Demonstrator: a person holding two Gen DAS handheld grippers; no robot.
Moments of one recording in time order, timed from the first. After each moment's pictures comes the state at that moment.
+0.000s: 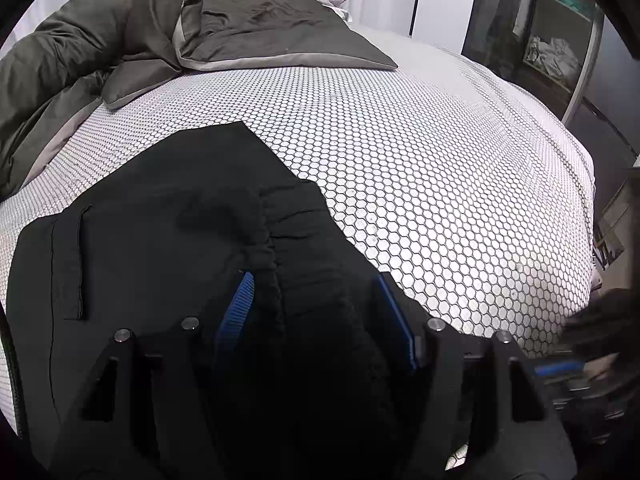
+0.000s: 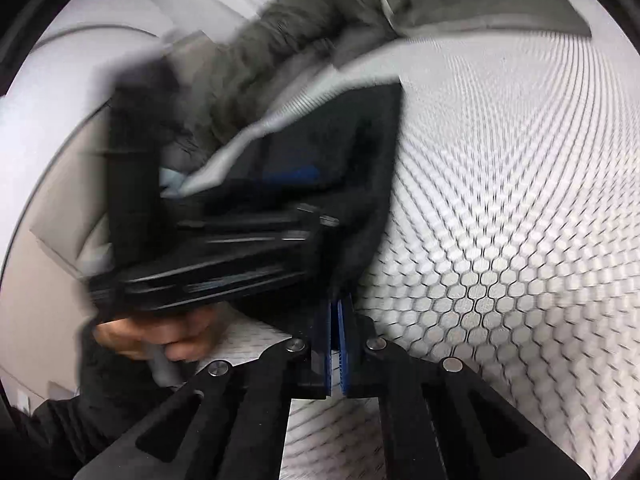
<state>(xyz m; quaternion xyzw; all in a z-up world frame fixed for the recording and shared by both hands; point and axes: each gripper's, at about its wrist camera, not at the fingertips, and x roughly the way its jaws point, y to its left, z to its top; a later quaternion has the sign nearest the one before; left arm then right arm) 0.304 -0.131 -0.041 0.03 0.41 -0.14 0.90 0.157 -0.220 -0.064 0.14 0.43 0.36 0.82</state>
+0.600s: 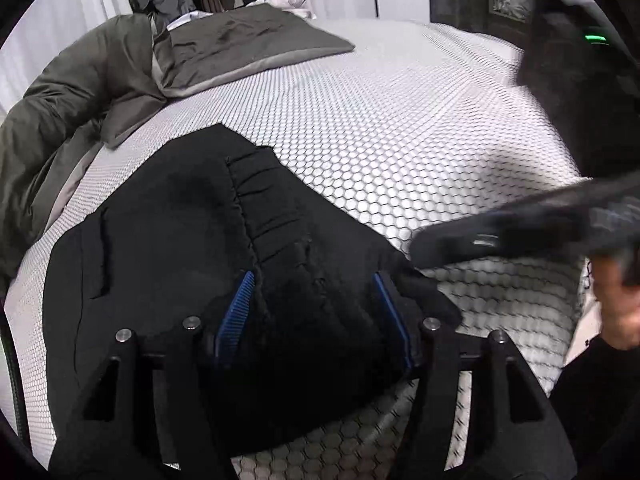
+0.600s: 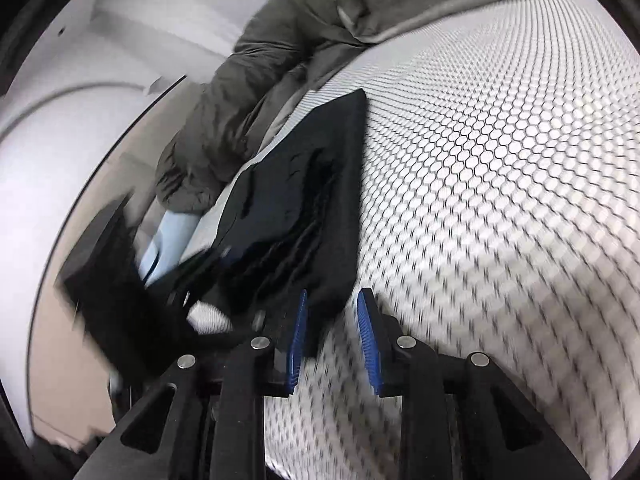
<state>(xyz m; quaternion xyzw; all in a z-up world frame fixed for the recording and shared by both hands) 0.239 -0.158 -0.045 0.14 0.38 -0.16 0.90 0.192 -0.248 -0.099 0.24 0.46 0.33 0.79</state>
